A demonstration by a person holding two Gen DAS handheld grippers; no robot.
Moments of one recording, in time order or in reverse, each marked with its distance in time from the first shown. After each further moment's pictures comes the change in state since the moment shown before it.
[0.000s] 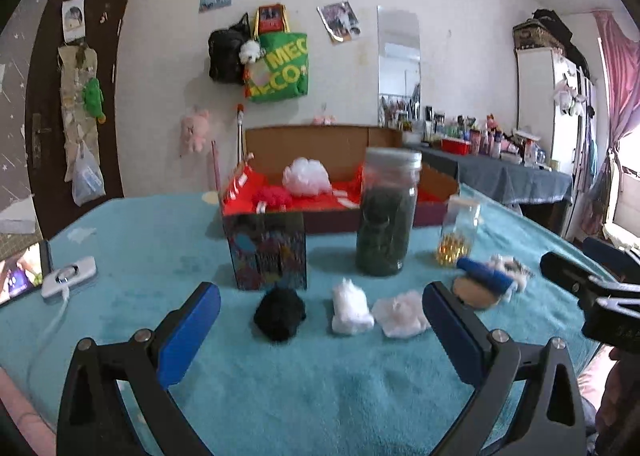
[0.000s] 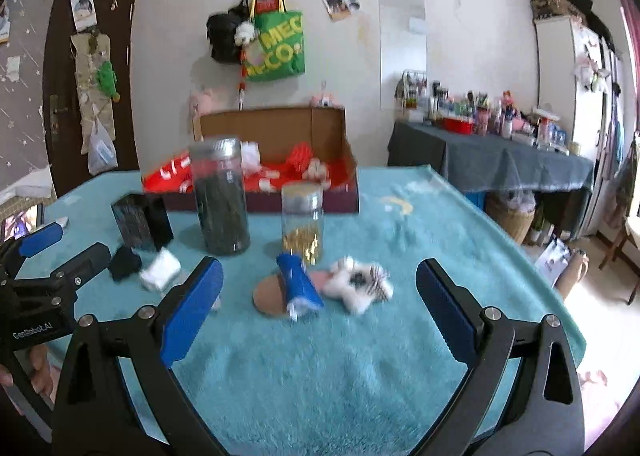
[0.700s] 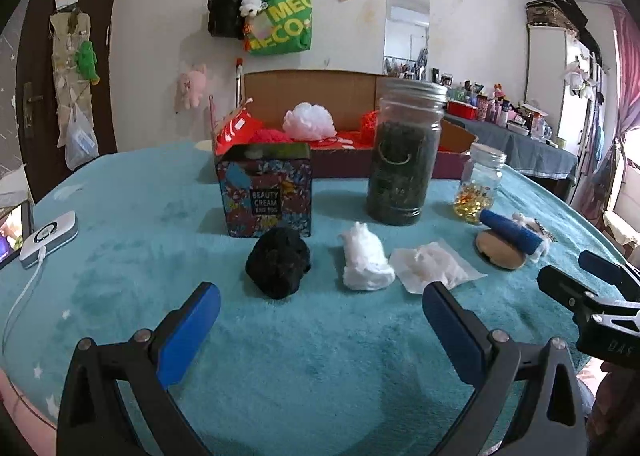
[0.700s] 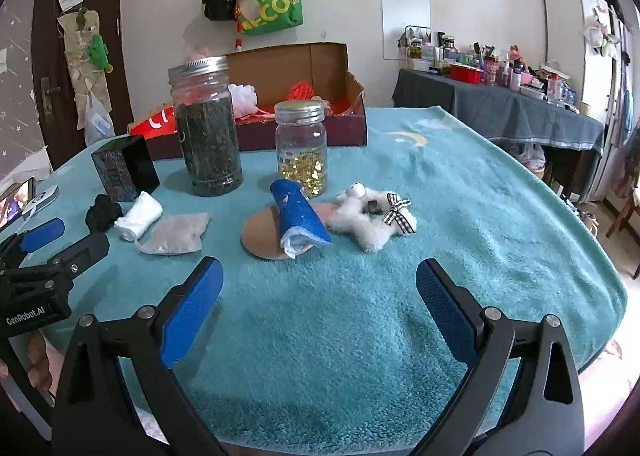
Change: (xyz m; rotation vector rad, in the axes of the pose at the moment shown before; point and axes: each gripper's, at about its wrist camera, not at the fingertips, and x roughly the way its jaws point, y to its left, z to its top) left arm 0.030 0.012 -0.018 -0.033 0.161 -0.007; right arm 0.033 -0.002 -0.024 0.026 0.140 0.015
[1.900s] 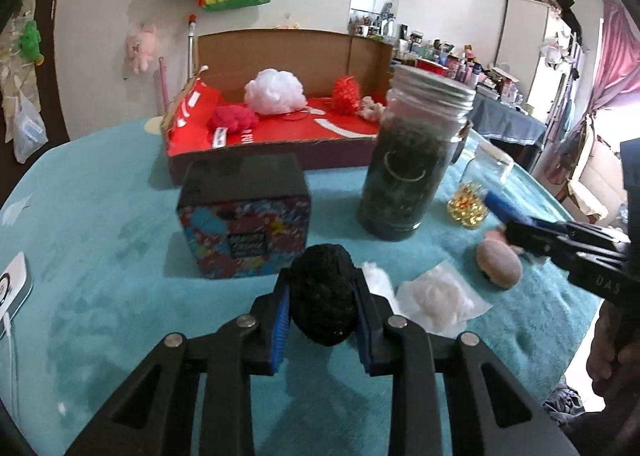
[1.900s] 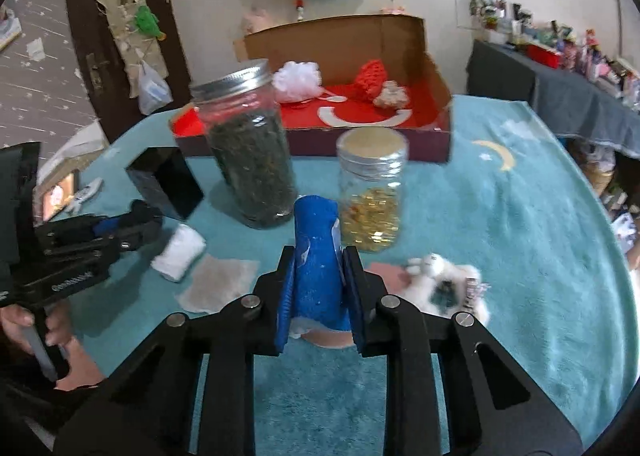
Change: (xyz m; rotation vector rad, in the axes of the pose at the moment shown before) left arm 0.044 0.020 0.054 0.054 0.202 -0.189; right arm 0.051 0.011 0.070 -0.062 0.184 0.291
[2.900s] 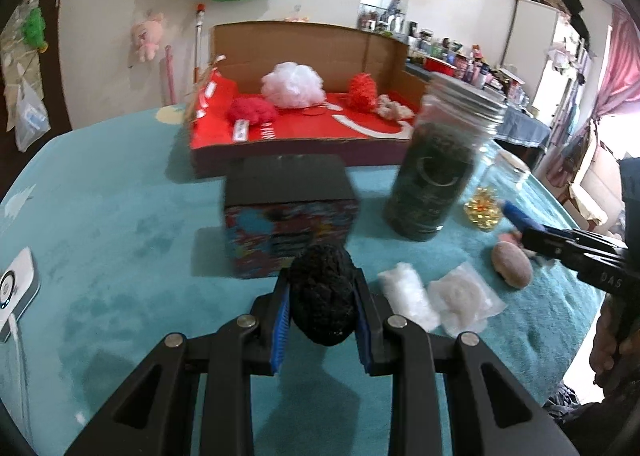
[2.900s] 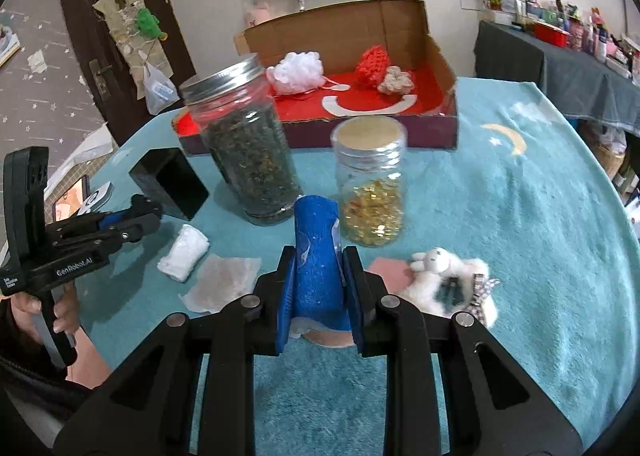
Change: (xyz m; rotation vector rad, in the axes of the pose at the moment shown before) left arm -0.001 0.029 0.000 -0.042 0.032 0.013; right arm 0.002 -0.015 -0.001 0.040 0.036 0.012
